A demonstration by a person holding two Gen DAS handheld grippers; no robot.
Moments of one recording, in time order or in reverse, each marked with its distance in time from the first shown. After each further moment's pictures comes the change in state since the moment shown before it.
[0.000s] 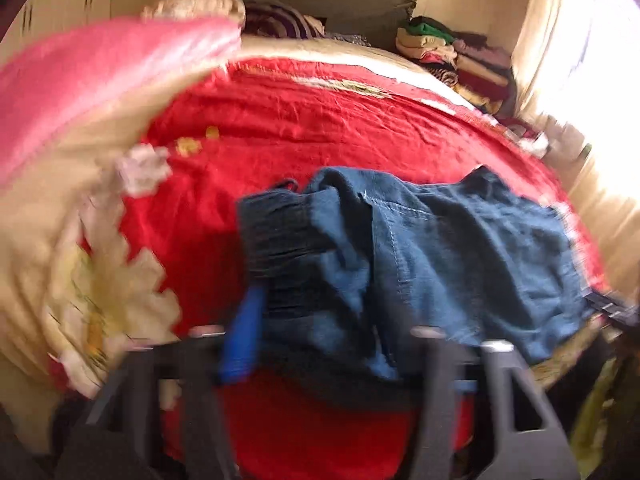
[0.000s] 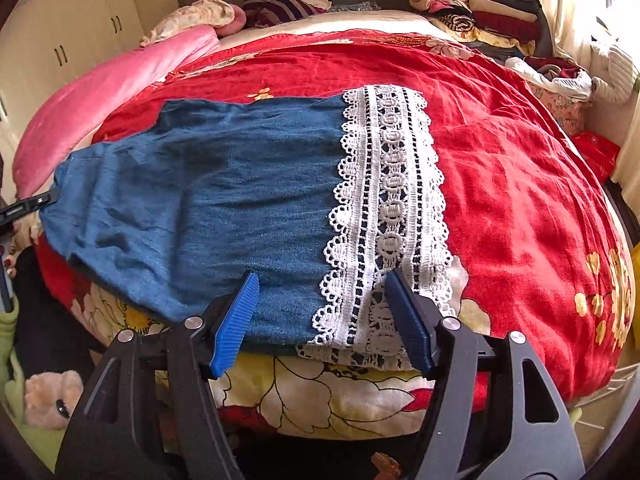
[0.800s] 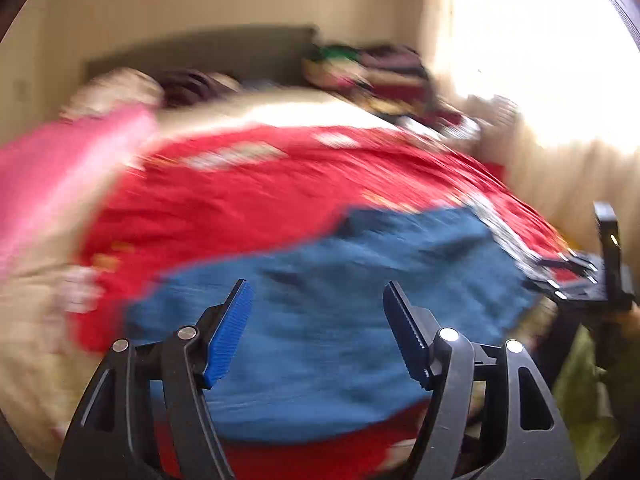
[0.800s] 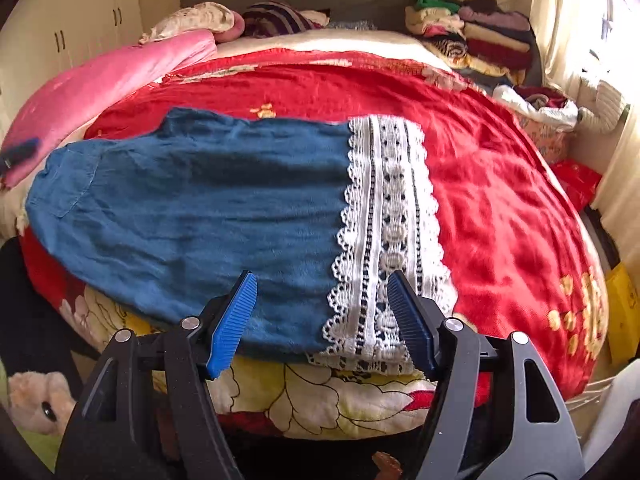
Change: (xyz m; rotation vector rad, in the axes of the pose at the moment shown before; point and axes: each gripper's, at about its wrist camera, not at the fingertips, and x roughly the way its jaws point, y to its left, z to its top) left arm -0.033 -0.111 0.015 0.267 -0.108 -0.239; right arm -0.015 0.026 0.005 -0.073 -0.064 -0.097
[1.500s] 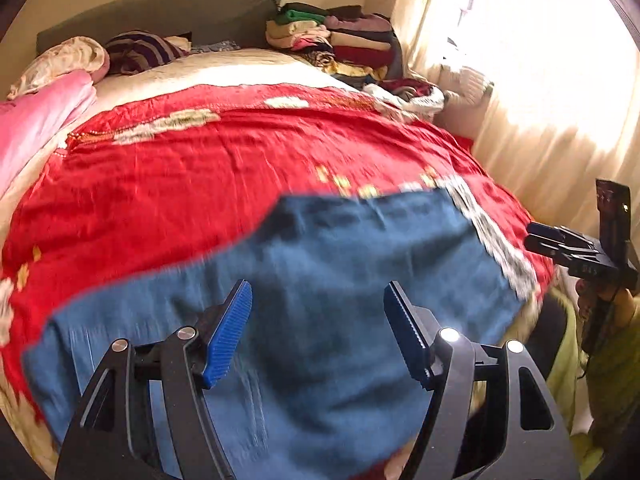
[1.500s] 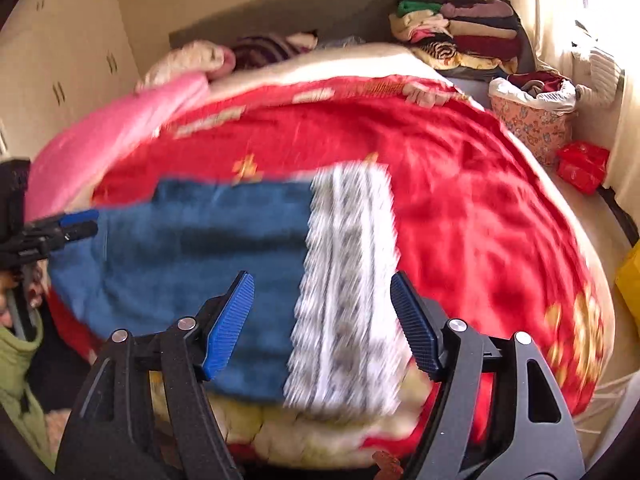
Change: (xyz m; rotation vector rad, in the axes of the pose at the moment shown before) left arm 0.068 -0.004 0.041 -0.024 0.106 -0.109; right arm -0.008 -0.062 0.044 0.160 -0.081 0.102
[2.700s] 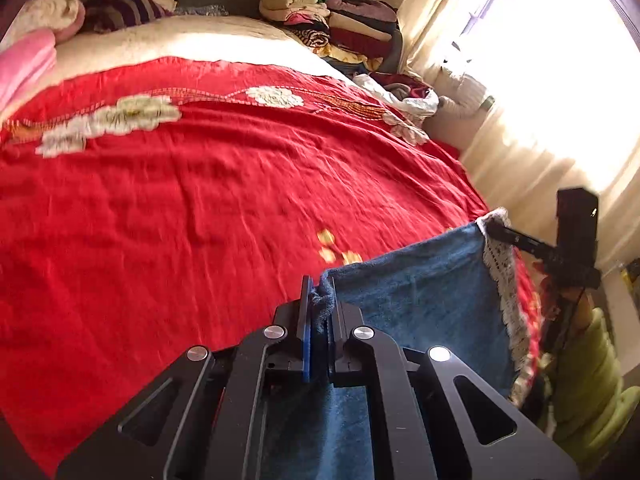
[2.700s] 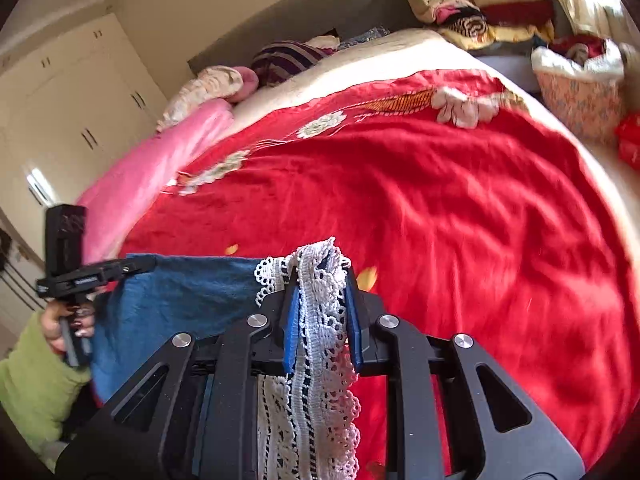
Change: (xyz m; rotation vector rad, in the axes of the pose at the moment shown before) left arm 0.114 0.028 0.098 -0.086 0.097 -0.135; right arm 0.106 -0.065 0.103 0.084 0.033 0.221
